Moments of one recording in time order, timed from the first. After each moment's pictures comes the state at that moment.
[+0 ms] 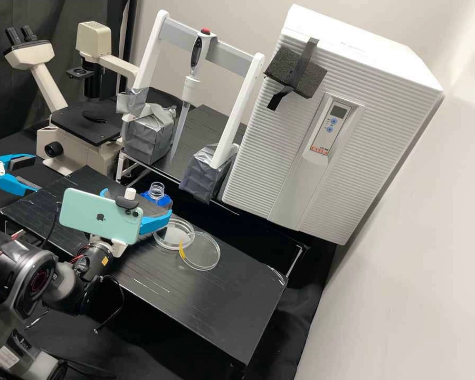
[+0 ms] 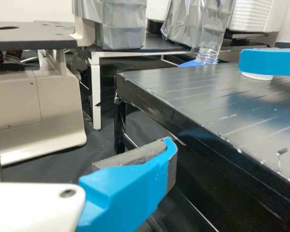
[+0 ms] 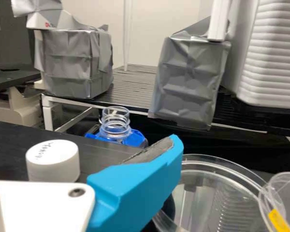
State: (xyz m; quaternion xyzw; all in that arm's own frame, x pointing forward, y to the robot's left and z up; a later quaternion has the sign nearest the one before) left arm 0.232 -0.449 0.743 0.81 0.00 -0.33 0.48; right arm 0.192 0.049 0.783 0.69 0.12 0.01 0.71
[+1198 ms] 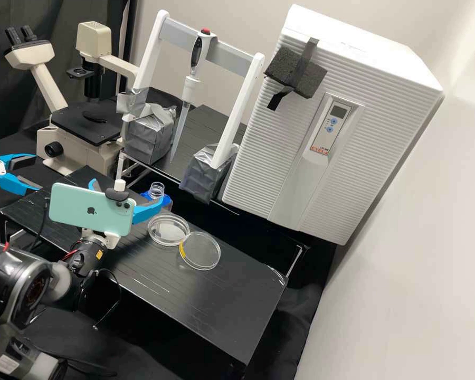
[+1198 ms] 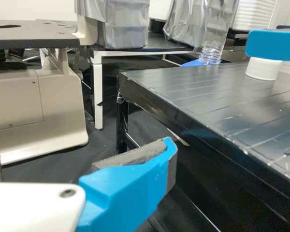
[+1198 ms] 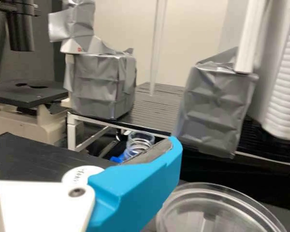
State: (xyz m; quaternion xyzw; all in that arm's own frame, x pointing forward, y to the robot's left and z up) left arm 0.235 -0.448 0.743 0.81 0.01 -0.33 0.49; right arm 0.188 0.066 0.784 0.68 0.16 0.04 0.71
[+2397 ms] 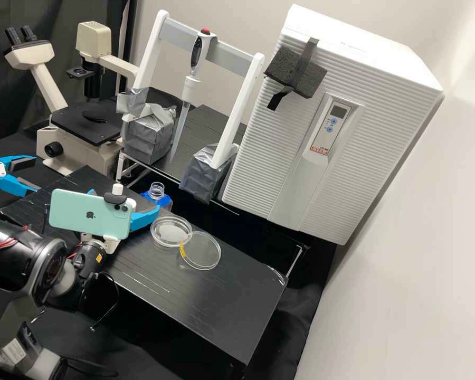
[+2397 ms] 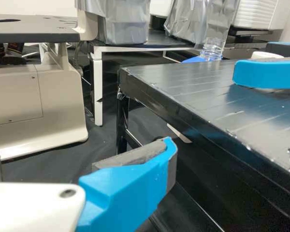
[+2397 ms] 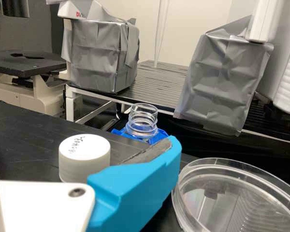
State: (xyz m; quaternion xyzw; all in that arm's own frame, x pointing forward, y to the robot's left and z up) left arm 0.235 -0.446 0.740 0.81 0.01 -0.33 0.49; right arm 0.194 0.055 0.769 0.67 0.15 0.00 0.73
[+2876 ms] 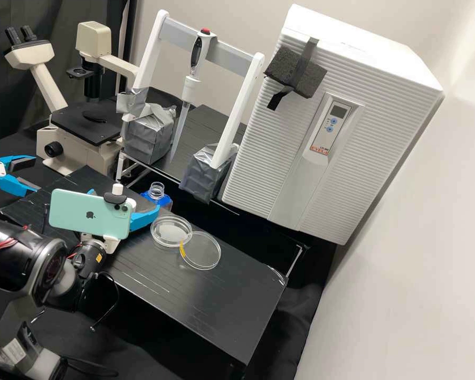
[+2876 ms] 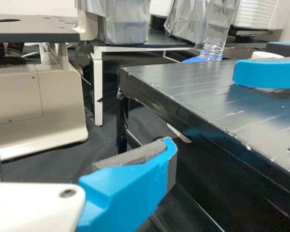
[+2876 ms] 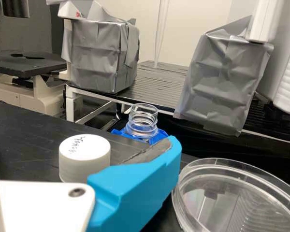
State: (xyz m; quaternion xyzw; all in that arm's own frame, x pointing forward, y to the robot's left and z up) left arm 0.235 -0.446 0.740 0.81 0.01 -0.33 0.49; right arm 0.194 0.054 0.769 0.66 0.15 0.00 0.73
